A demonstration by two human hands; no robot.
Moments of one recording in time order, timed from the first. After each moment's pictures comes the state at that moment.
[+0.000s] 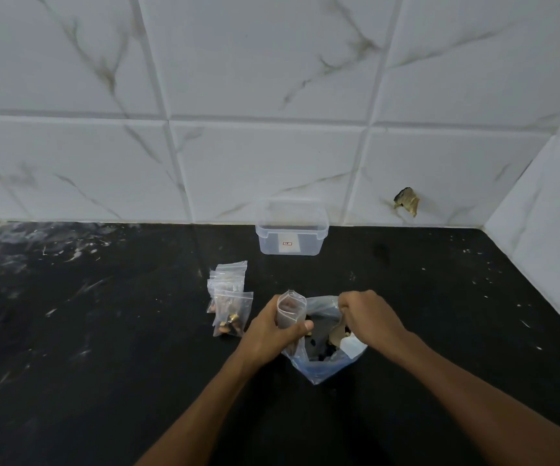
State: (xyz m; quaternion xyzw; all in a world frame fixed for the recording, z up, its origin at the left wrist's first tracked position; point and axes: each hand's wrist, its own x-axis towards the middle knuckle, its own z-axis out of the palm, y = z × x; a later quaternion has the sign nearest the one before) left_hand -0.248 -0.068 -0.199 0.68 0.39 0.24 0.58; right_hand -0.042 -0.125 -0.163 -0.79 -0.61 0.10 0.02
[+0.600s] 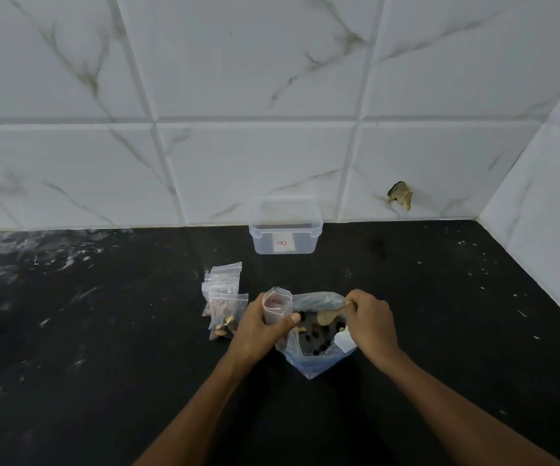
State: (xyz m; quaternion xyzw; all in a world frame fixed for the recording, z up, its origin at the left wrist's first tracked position) left_hand -0.249 -0.061 -0.202 0.66 0.41 0.28 0.57; right_hand -0.049 -0.139 -0.186 -0.85 -0.45 0.12 0.26
